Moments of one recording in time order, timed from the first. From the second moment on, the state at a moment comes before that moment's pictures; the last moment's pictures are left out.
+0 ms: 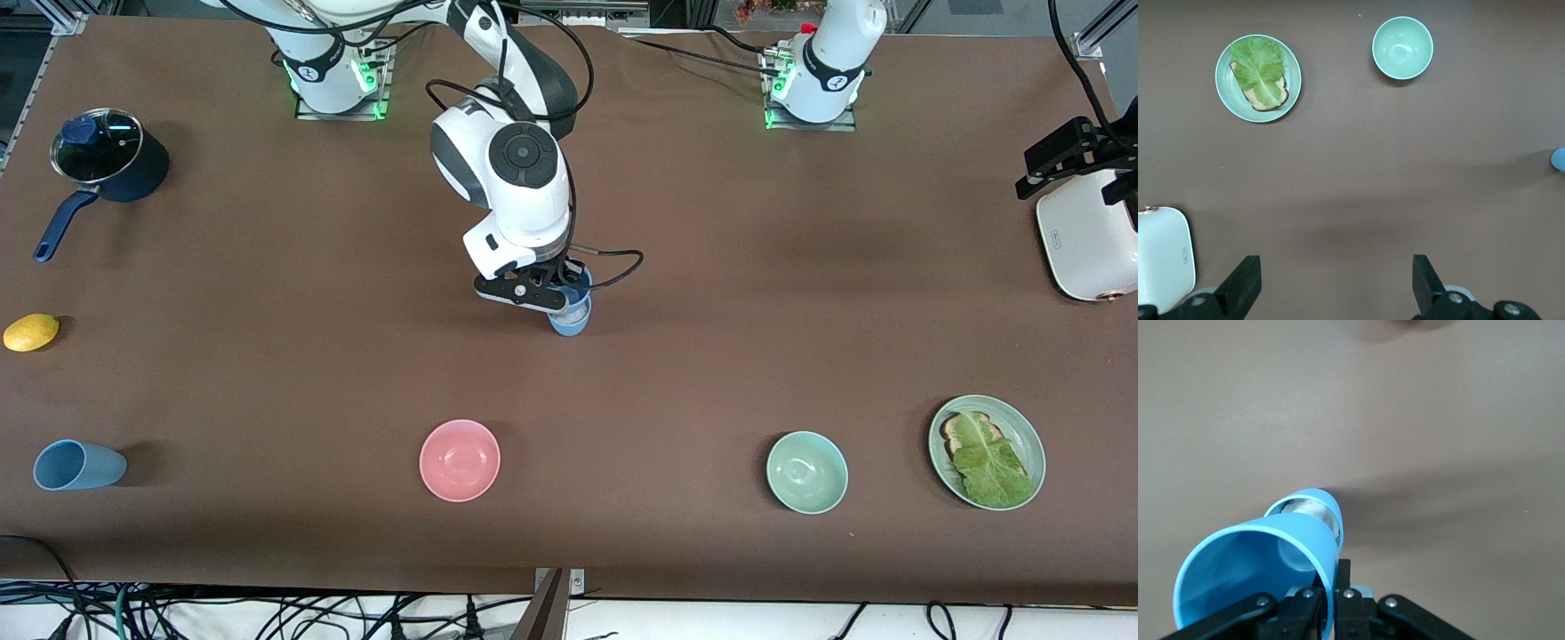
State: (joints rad) left arm 0.03 -0.02 0.01 -1.50 -0.02 1.48 0.10; right arm 0.73 0.62 0.02 -1.34 -0.02 1.96 0.98
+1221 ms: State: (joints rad) left arm 0.03 0.00 0.01 -1.51 -0.02 1.41 0.08; right arm 0.75 0.64 0.01 -1.34 -0.05 1.99 1.02
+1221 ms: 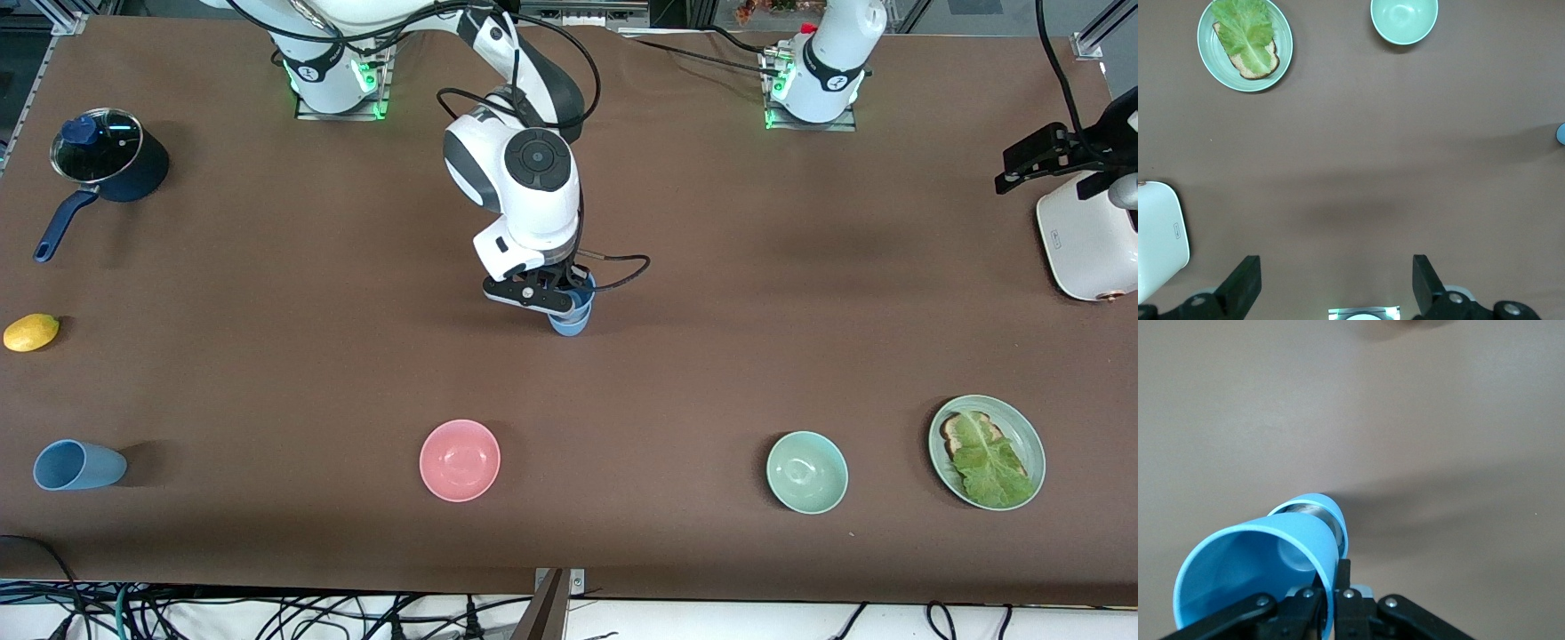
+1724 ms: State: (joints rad) left arm 0.02 0.00 0.01 -1.51 -0.02 1.41 0.08; right arm 0.75 0.65 0.01 -1.34 -0.06 1.99 1.02
